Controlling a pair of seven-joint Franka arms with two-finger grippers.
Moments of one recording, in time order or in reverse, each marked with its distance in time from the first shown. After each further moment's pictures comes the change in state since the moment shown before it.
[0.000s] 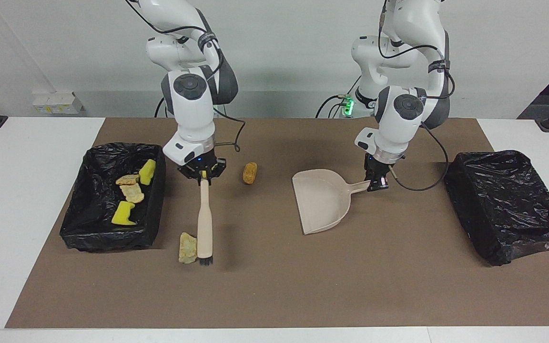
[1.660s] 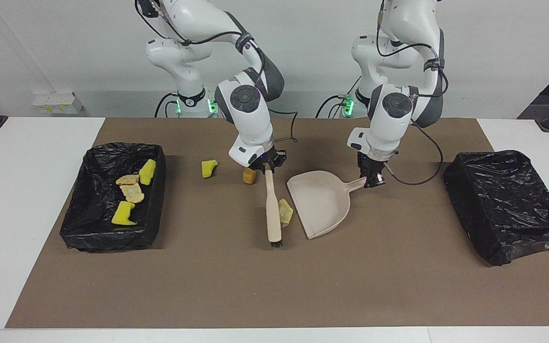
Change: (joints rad) left arm -0.035 -0.010 0.002 -0.018 0.041 -0.020 -0.210; right arm 0.192 0.076 0.070 0.065 0.350 -0.008 0.208
